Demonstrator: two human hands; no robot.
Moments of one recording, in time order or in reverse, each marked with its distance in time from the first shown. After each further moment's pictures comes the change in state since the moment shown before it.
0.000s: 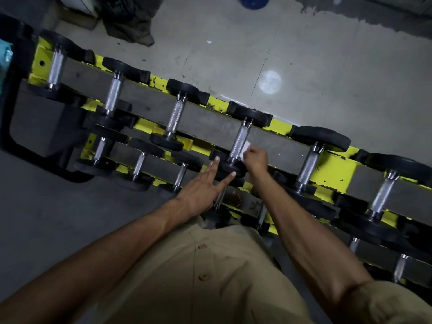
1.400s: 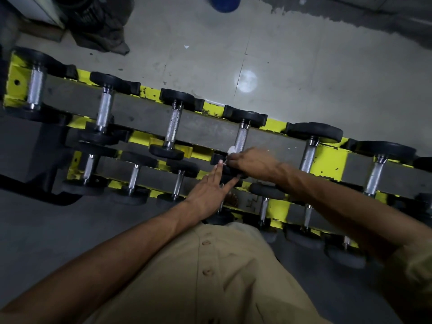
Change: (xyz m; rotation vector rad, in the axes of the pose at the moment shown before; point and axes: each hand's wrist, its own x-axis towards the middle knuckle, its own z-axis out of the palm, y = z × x) left_hand 0.000 -0.015 -0.015 0.048 -0.045 0.088; right_hand -0.026 -0.045 -0.031 -1.515 -0.457 -1.270
